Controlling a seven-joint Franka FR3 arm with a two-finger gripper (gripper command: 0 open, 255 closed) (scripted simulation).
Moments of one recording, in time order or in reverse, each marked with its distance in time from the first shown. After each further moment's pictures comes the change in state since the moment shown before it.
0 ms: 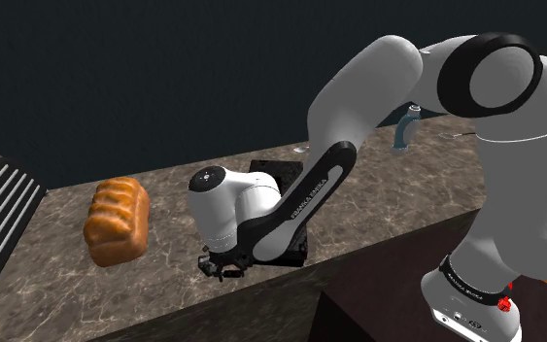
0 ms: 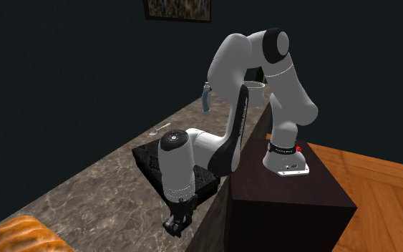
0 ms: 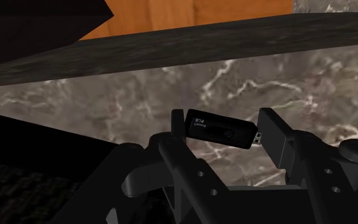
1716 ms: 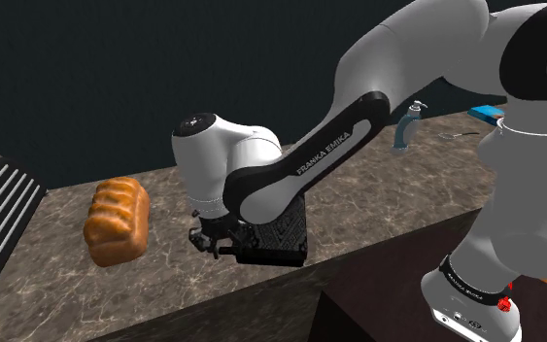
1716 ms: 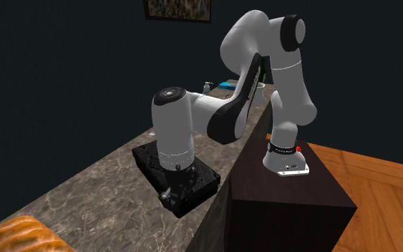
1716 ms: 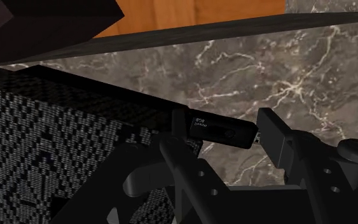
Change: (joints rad) arm -0.072 -0.186 0.094 0.043 0.148 -0.211 -0.093
